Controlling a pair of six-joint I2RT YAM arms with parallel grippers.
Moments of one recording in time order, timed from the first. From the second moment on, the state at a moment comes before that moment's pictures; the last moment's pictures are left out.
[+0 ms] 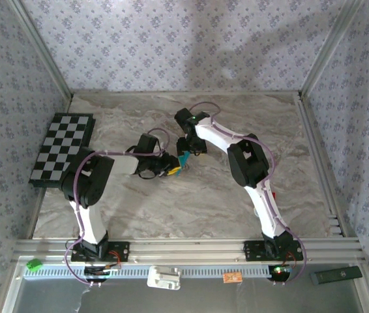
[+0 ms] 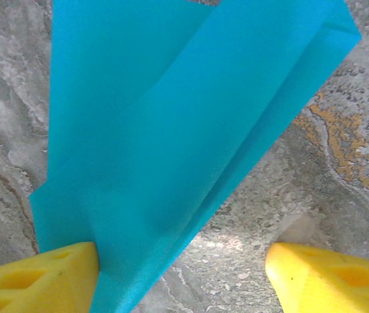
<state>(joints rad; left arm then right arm) -0.49 1.85 0.89 0.07 0.62 -0.94 0.61 2.36 1.96 -1.00 0.00 0.47</state>
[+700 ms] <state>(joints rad) -0.51 1.85 0.93 -0.07 0.53 -0.86 0.61 2.36 1.97 -1.00 0.00 0.50</state>
